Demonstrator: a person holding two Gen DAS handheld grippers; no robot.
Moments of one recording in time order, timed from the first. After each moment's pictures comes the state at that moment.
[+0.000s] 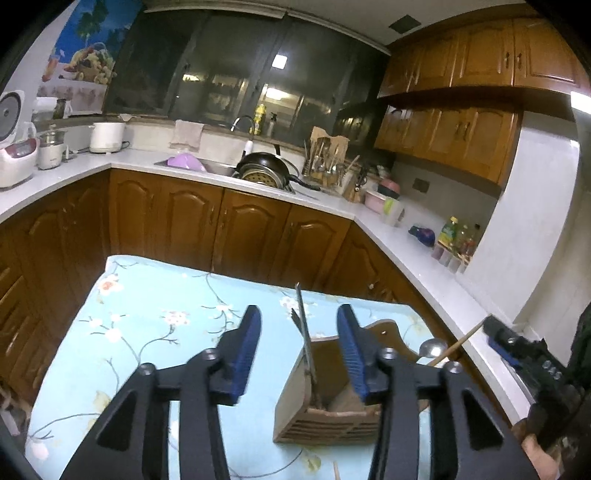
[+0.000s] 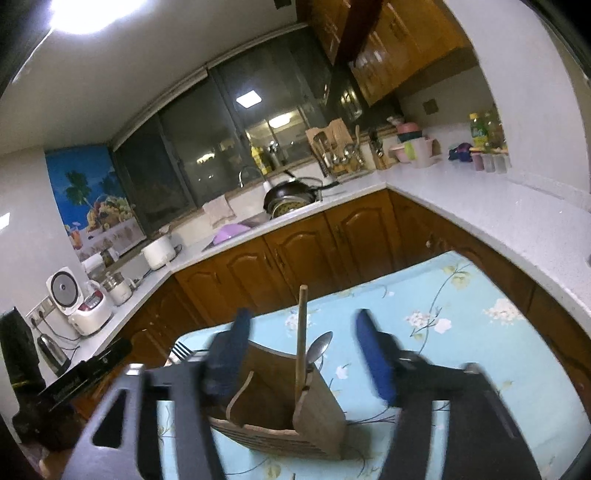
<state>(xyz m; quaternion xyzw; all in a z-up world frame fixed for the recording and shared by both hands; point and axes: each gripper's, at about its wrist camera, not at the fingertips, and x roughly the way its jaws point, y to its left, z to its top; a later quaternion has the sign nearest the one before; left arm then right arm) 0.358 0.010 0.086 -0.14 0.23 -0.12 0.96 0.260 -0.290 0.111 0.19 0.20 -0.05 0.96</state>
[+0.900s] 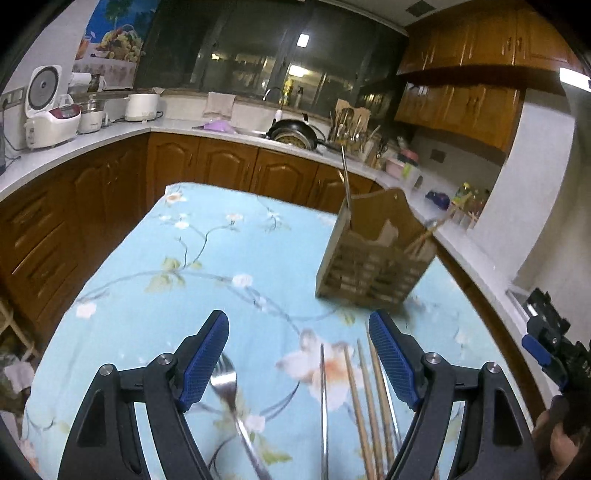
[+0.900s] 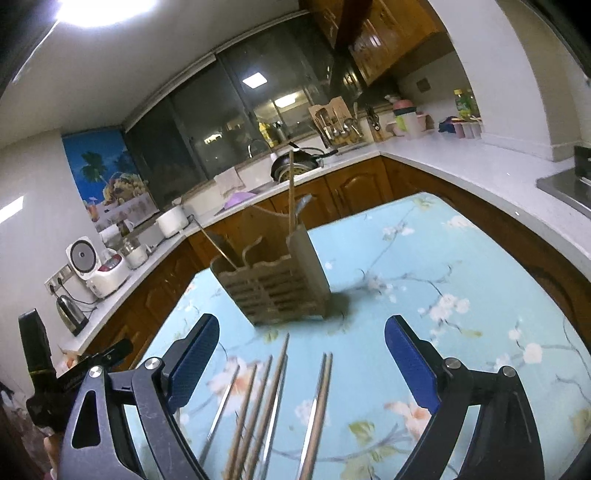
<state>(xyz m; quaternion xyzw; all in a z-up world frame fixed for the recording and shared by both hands) 0.165 0.045 0.049 -0.13 0.29 -0.09 0.94 0.095 -0.264 0.061 0.20 0.25 -0.02 0.95</state>
